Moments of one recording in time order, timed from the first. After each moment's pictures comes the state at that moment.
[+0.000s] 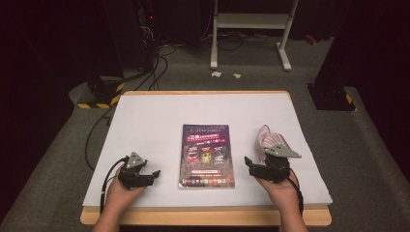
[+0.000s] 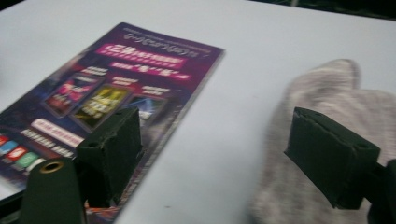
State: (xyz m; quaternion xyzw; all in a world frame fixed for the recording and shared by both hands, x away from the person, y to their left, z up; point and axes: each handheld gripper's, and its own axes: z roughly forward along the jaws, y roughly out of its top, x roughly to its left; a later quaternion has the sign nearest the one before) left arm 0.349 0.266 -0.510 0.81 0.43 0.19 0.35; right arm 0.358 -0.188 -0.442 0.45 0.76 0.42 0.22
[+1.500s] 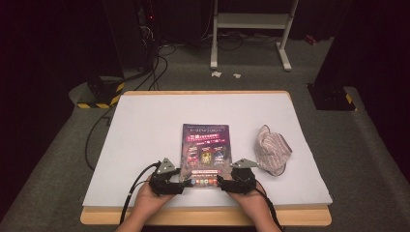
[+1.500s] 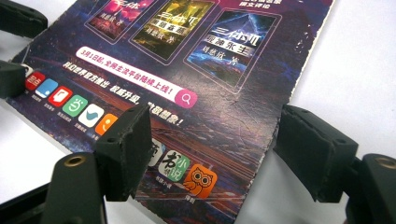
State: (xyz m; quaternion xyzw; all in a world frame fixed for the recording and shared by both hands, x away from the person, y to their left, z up) left arm 0.338 0.171 -0.508 0.82 0.38 0.12 0.40; right arm 0.350 -0.114 -0.505 0.45 0.80 0.37 0.14
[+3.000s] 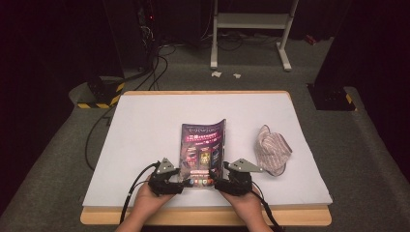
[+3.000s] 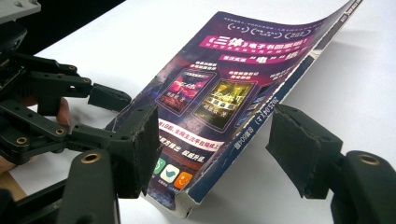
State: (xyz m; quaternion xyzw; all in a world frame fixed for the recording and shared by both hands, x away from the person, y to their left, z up) left arm 0.337 0.173 -0.507 0.82 0.39 0.12 0.40; right arm 0.327 -0.097 -0.472 0.43 0.75 0.47 0.15
